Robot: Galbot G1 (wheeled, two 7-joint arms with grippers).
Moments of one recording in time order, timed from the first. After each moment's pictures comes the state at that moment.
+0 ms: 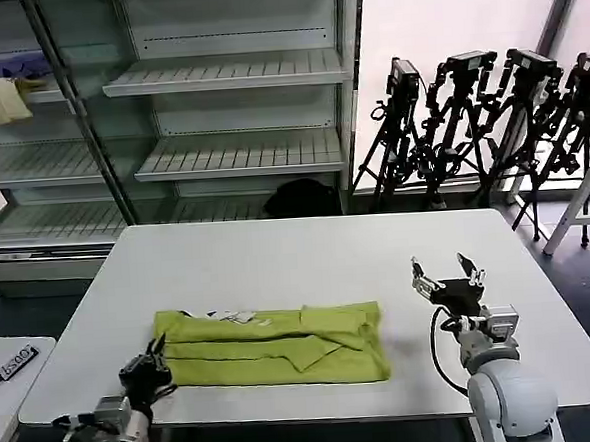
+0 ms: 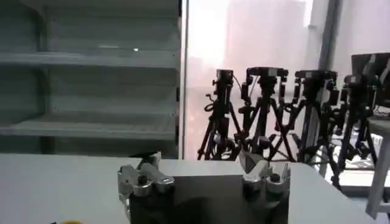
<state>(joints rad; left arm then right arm) 1.46 -1.30 -0.70 -2.03 -0.12 0.30 -0.01 -1.21 1.41 0.63 2.11 0.13 -0.51 -0.01</state>
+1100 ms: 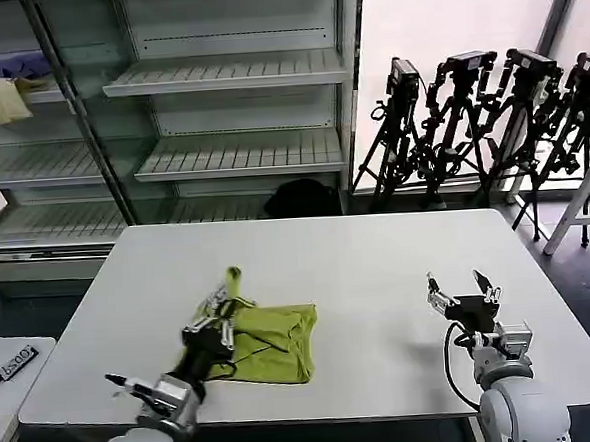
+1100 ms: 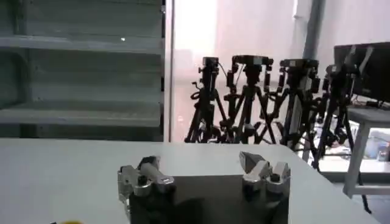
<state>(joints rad) 1.38 -1.28 -0.37 -2.22 0.11 0.40 0.15 -1.28 1.43 0.68 2.11 0.12 -0.48 -0.02</state>
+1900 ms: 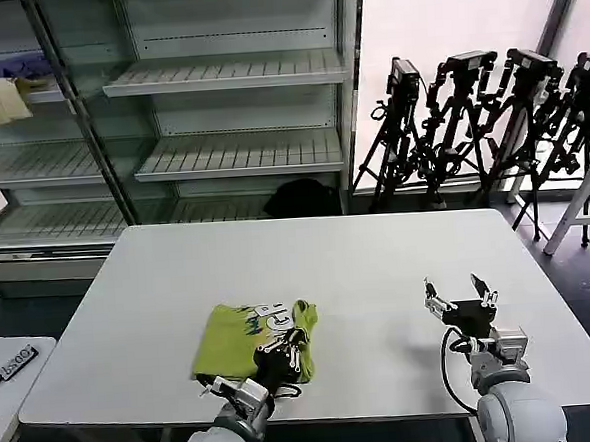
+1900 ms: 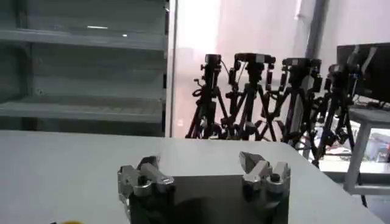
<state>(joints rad) 1.30 -1.34 -0.16 -2.03 0.14 0.44 0.11 -1.30 1.43 0.66 2.10 0.09 -0.47 -0.02</state>
